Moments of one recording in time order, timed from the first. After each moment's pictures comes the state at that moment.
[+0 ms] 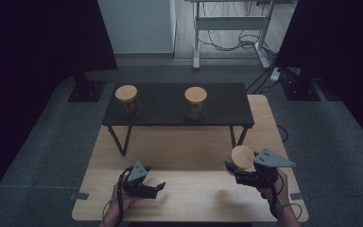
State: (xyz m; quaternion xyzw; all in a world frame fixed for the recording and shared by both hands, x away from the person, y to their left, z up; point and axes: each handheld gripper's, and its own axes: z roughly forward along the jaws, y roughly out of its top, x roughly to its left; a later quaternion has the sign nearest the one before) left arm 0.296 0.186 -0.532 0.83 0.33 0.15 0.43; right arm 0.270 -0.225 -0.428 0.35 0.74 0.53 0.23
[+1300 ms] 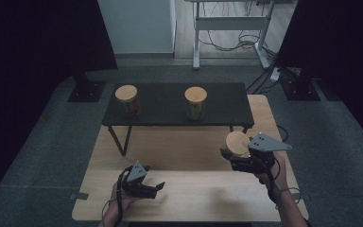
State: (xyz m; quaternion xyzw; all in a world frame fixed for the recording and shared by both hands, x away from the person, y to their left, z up) left arm 0.295 0.188 -0.530 0.83 0.33 0.15 0.43; right arm 0.294 -0.210 -0.386 0.32 0.75 0.52 0.24
